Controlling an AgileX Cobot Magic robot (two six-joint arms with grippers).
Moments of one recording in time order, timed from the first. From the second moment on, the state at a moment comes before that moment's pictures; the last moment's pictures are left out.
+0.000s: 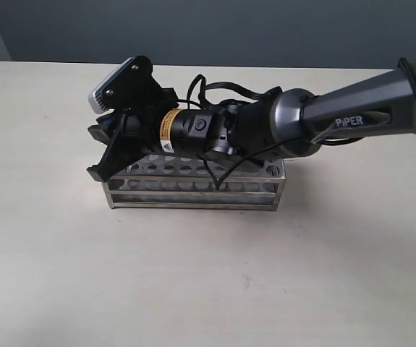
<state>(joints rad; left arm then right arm) 0.34 0.00 0.00 0.47 0.29 -0.51 0.91 2.08 -1.25 -0.62 -0.46 0.38</state>
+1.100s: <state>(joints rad) 0.34 0.00 0.00 0.47 0.29 -0.51 0.58 1.78 -1.02 -0.59 -0.33 0.42</state>
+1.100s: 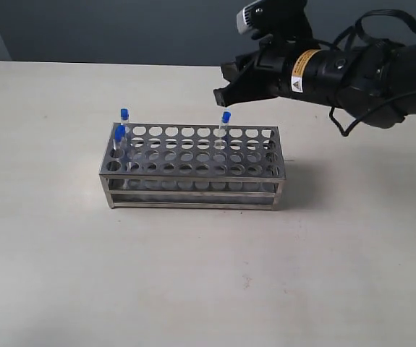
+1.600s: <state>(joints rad) 0.34 0.00 0.00 0.47 0.29 -0.51 0.57 1.92 -1.01 -0.53 -0.41 0.45</state>
